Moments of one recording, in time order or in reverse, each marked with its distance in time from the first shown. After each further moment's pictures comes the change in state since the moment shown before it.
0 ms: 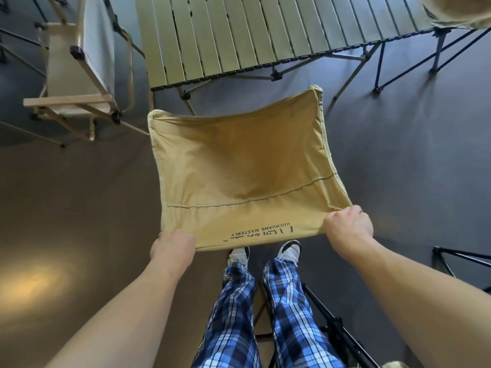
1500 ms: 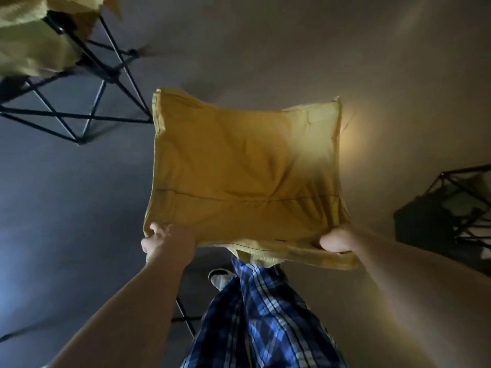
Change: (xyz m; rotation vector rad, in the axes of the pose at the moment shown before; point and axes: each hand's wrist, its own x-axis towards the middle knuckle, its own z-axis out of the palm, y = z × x) left_hand -0.216 0.399 0.132 1.846 0.502 0.857; right_hand -0.388 -0.302 0.309 -2.455 1.272 -1.249
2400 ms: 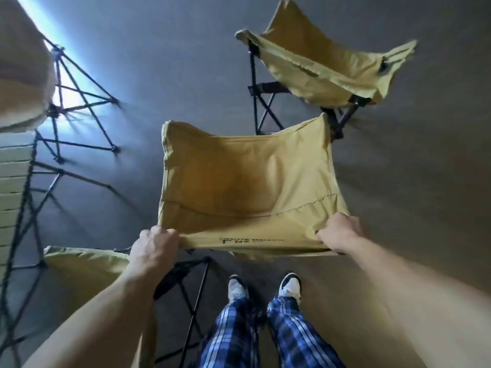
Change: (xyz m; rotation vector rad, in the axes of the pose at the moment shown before) left_hand -0.045 -0.242 0.111 -0.865 0.107 -0.537; right_hand -0.190 -0.339 -0.028 -0.403 0.479 -0.783
